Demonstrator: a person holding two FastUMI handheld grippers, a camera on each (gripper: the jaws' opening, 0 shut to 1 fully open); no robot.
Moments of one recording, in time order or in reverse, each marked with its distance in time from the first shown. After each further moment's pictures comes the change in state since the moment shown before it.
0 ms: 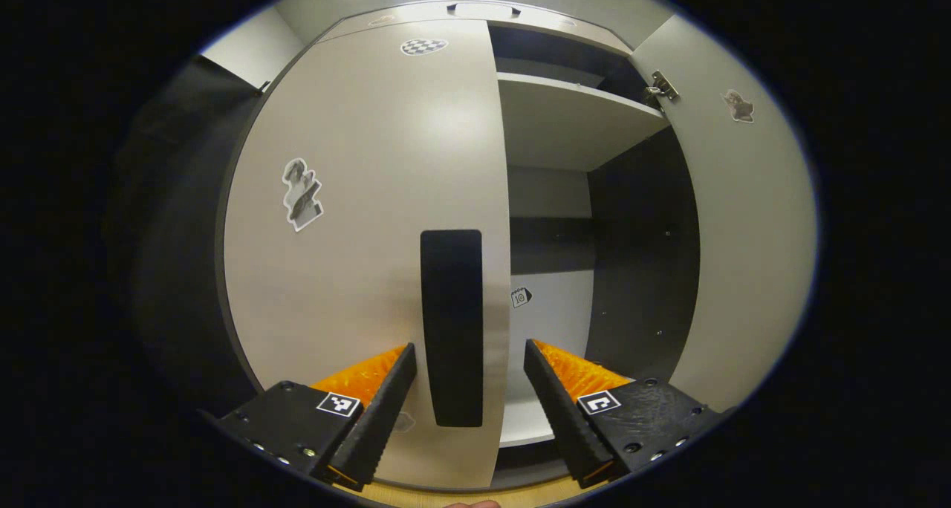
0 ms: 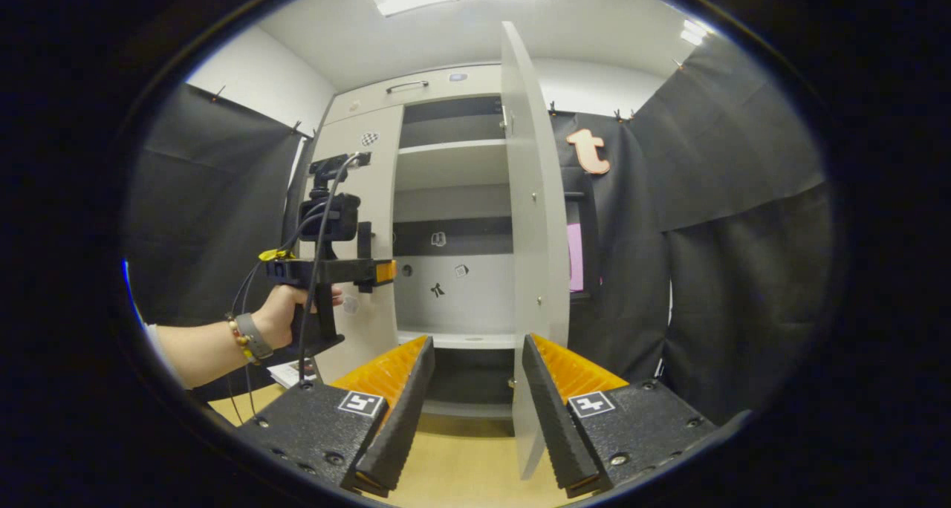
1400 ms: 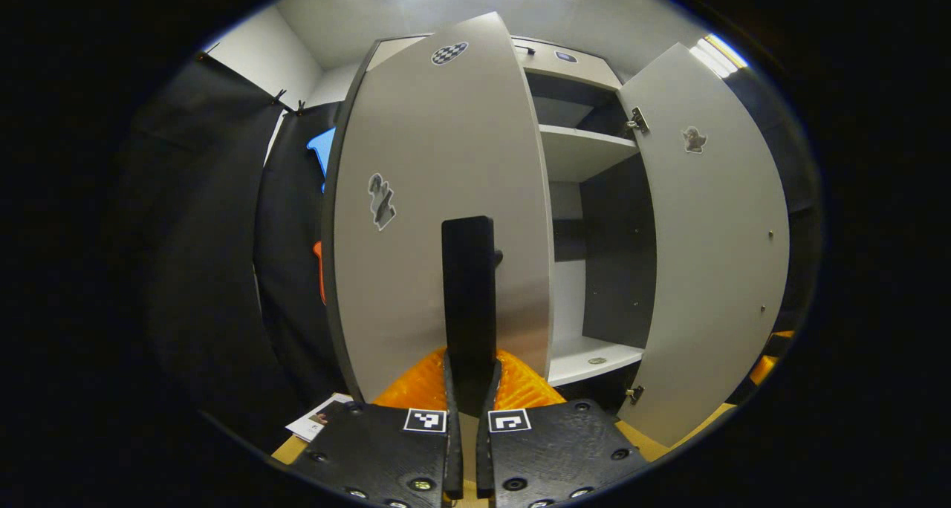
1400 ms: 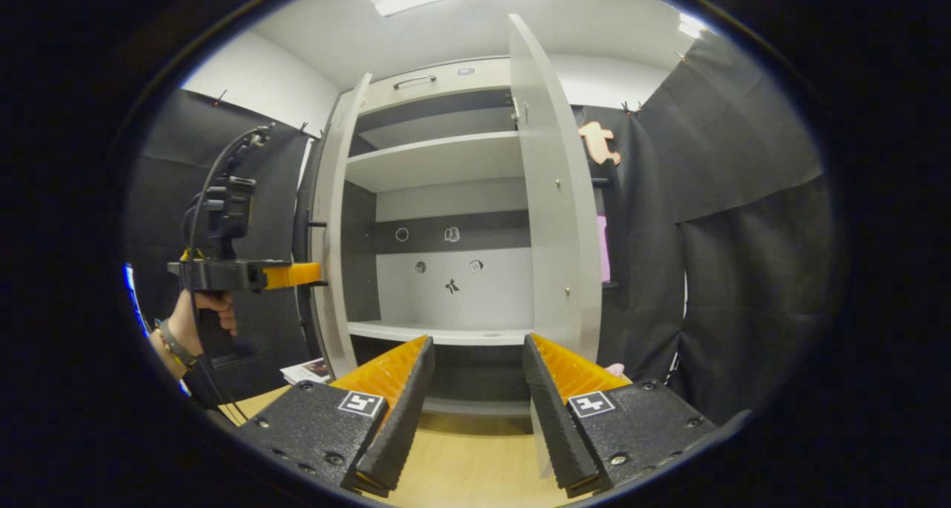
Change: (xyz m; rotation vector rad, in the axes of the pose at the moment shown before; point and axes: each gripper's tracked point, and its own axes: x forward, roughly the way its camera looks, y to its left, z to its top) left arm -0.114 0.049 -0.002 0.024 0.012 -0.015; right arm 0.008 0.029 -0.006 0.002 0.001 0.054
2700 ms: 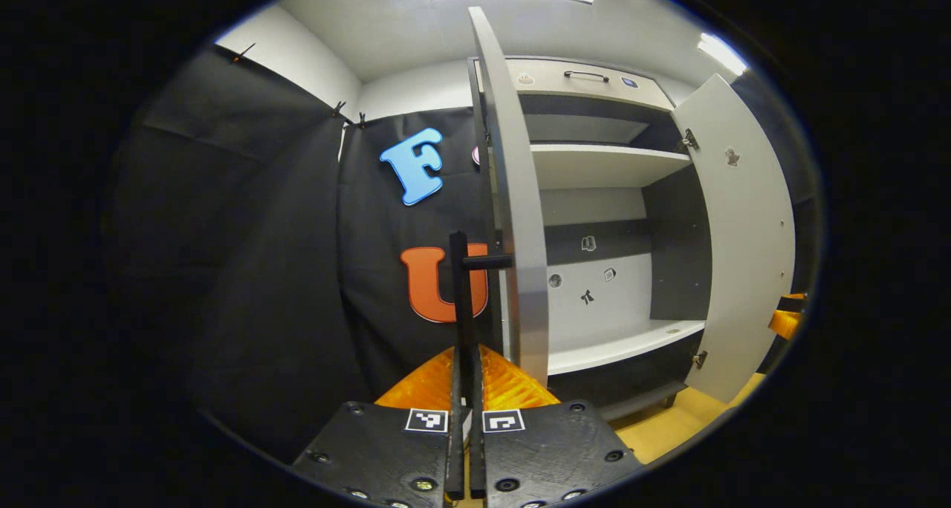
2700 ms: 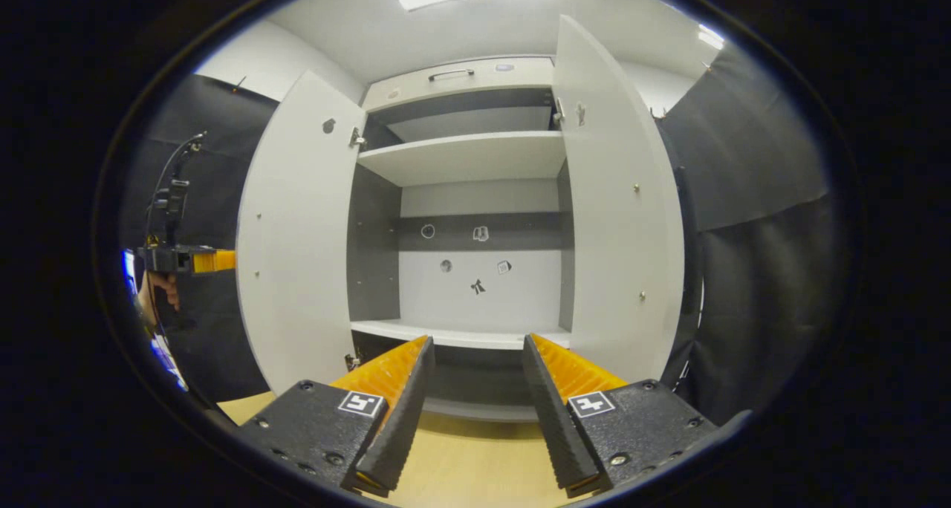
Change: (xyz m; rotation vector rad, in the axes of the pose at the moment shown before) left arm -0.092 0.167 -0.002 0.052 -0.029 0.162; right arm 0.017 0.048 -0.005 -0.042 0.019 0.037
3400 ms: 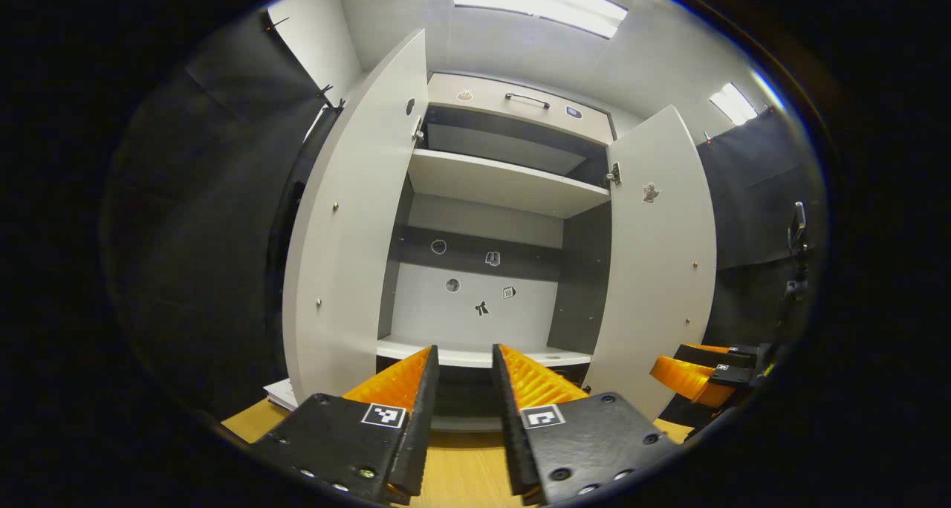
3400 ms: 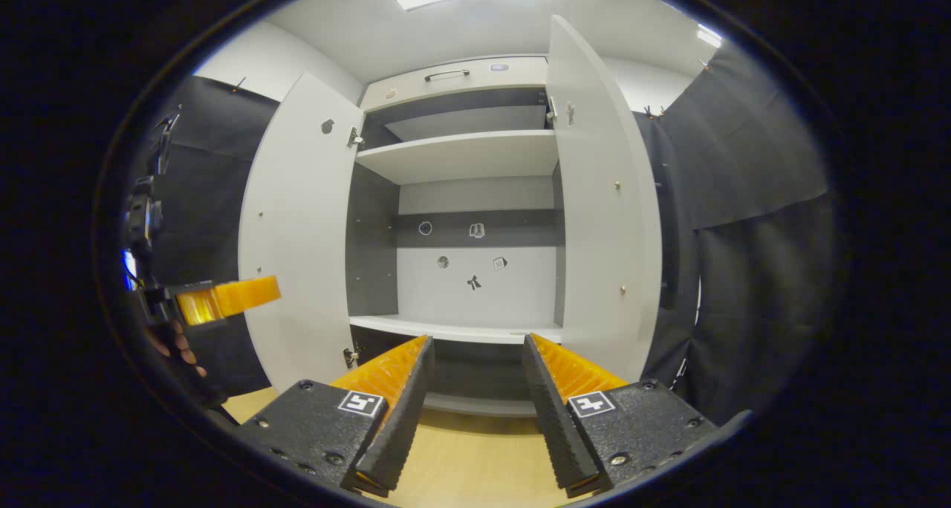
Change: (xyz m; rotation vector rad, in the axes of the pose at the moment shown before) left arm -0.047 -0.195 -0.020 -0.273 -0.062 -0.210; right arm -0.022 -0.017 -0.006 0.003 0.009 -0.002
